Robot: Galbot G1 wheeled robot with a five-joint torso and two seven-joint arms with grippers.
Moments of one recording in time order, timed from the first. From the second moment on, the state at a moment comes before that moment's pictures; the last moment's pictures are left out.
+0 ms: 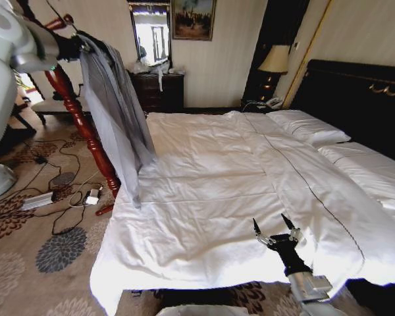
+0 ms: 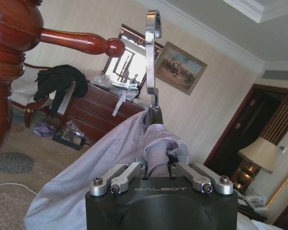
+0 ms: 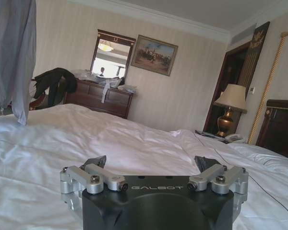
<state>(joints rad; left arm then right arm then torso) -0.57 -0.79 0.30 -1.07 -1.78 0.64 -0.49 -1.96 1.28 0.74 2.29 0.12 0.17 0.03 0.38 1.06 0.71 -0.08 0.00</state>
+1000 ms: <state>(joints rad) -0.74 -1.00 0.31 -0.62 -1.62 0.67 -0.43 -1.96 1.28 0.74 2.29 0.12 0.17 0.03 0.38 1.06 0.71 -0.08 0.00</state>
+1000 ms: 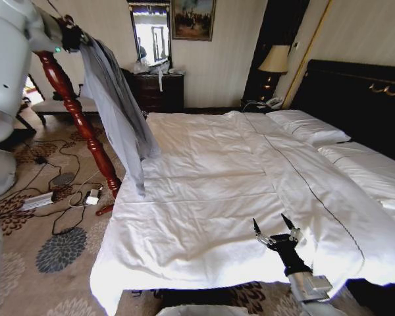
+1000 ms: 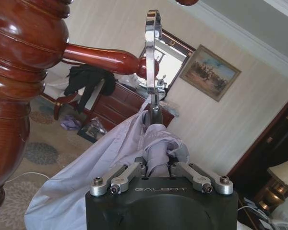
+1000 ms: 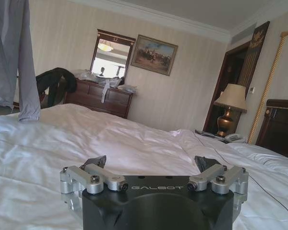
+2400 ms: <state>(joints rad) -0.77 -1.13 0.08 -0.27 -1.19 0.63 -0.22 -1.96 1.28 0.74 2.29 0.12 0.17 0.03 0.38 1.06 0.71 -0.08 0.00</state>
